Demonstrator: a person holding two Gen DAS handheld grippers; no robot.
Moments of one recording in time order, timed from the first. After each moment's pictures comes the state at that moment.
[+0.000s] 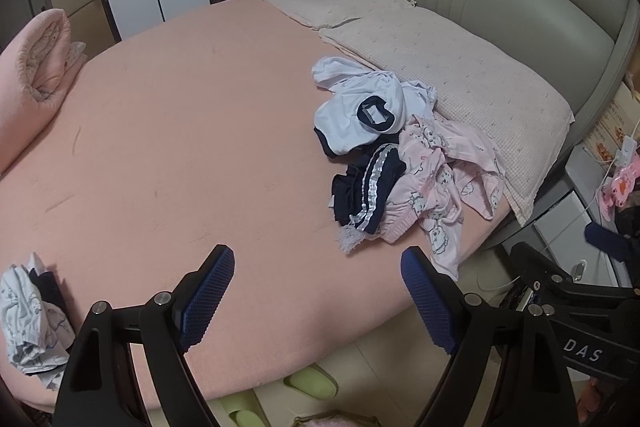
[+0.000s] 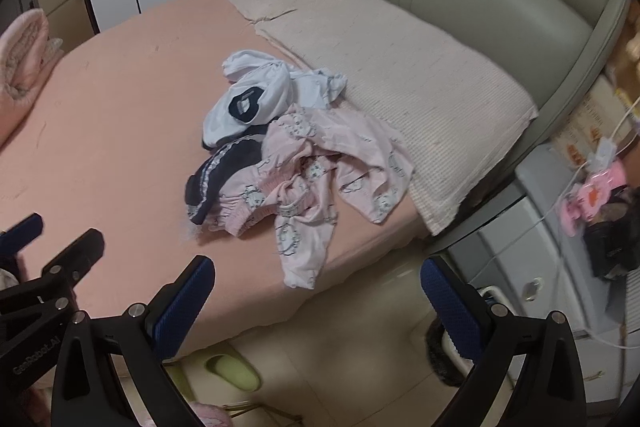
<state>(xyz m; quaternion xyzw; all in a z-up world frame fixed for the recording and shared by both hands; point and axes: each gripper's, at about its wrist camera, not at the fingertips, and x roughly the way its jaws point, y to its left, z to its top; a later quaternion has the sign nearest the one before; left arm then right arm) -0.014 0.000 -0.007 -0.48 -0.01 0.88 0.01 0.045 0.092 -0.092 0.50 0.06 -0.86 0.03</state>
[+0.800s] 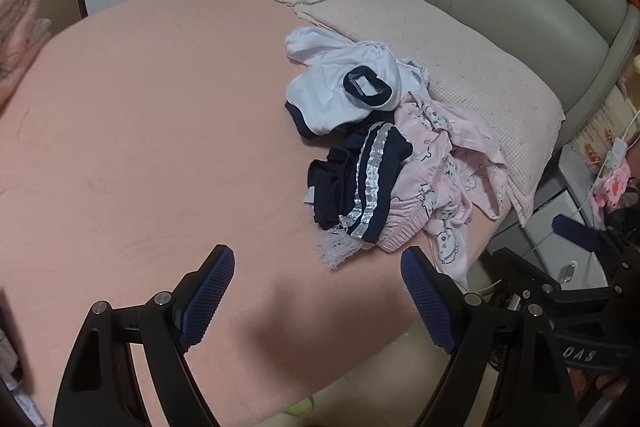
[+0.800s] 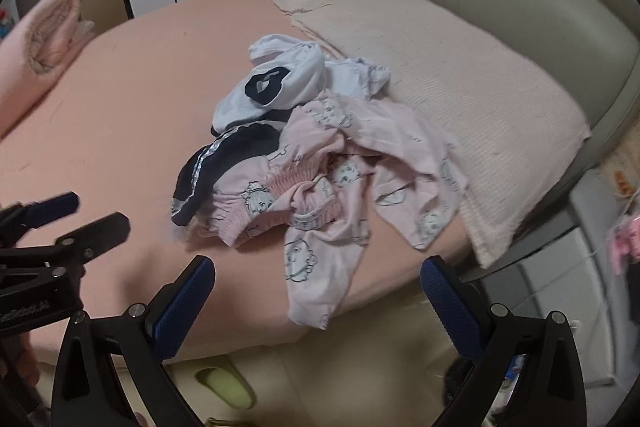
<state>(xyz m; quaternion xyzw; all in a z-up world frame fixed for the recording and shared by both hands) -0.052 -0.007 -0.086 -0.48 -0.06 0.87 0.07 0.012 0.094 -0.161 0.48 0.07 -0.87 0.10</state>
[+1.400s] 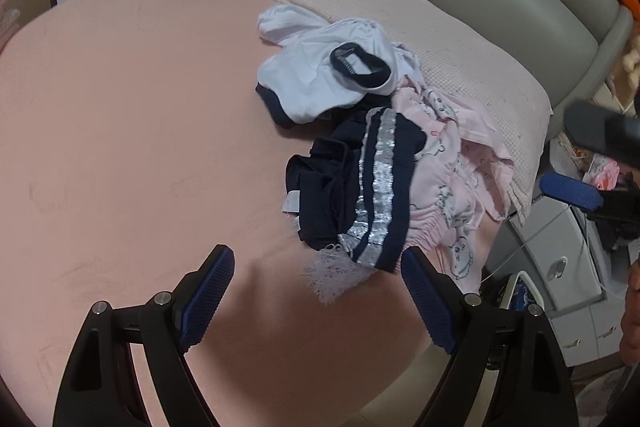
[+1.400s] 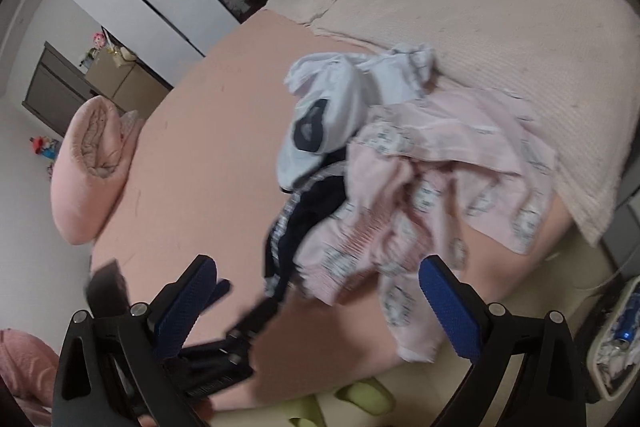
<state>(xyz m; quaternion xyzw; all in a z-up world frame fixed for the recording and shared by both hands) -0.089 -0.006 -0.133 -0.49 -0.08 0.86 0.13 -0.050 0.104 -0.146 0.51 -0.18 -0.82 0.20</state>
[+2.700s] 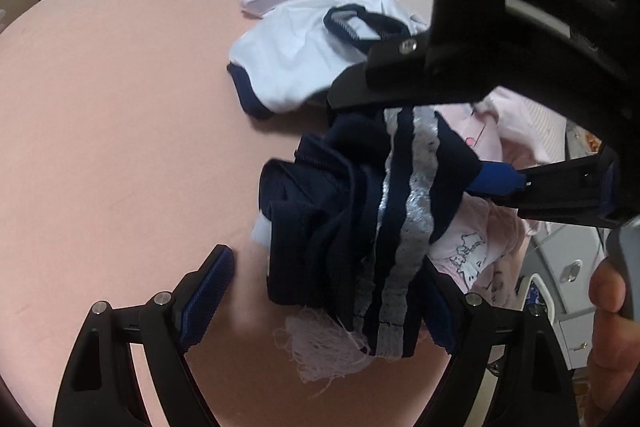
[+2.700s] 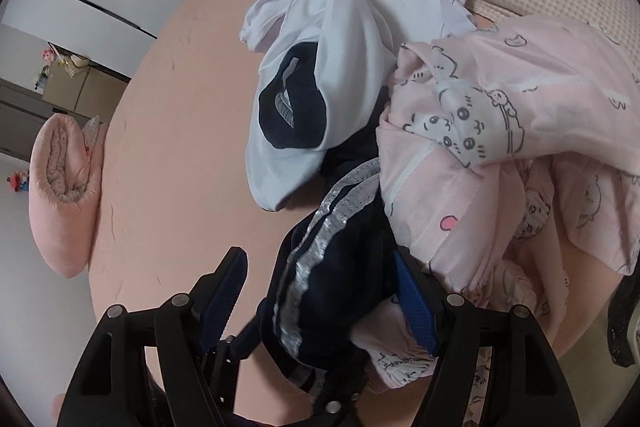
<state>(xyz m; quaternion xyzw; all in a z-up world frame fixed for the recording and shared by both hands) -0.135 0.018 -0.177 -0.51 -0.06 0.85 0.13 -0.132 0.045 -0.230 0.59 -0.22 -0.76 0.14</state>
